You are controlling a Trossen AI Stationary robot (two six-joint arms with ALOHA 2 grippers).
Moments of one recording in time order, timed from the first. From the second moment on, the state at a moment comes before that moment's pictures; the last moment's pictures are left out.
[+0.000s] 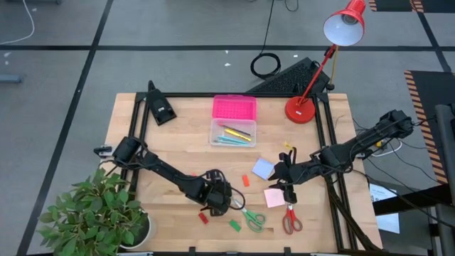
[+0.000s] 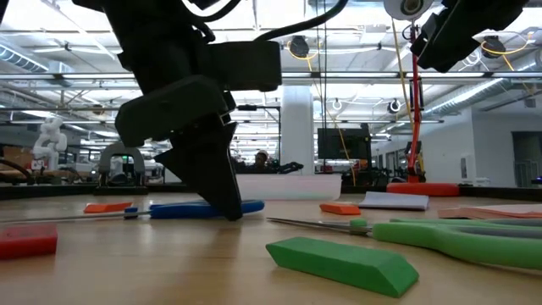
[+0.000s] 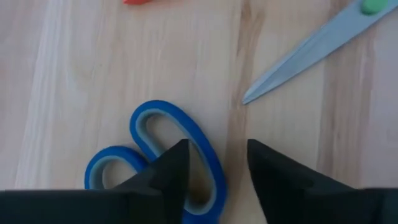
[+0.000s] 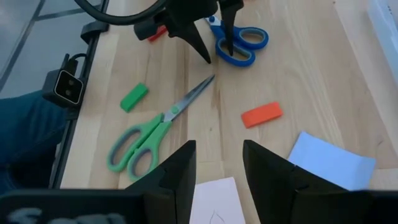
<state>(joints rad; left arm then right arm) -0.41 2.04 1.32 -0.50 -0.34 -0.43 0.45 1.14 0.76 -0.39 0.16 0.48</state>
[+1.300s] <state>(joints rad) -0.42 2.02 1.33 -0.52 -0.32 -0.34 0.45 1.20 0.76 -0.21 0.27 0.32</state>
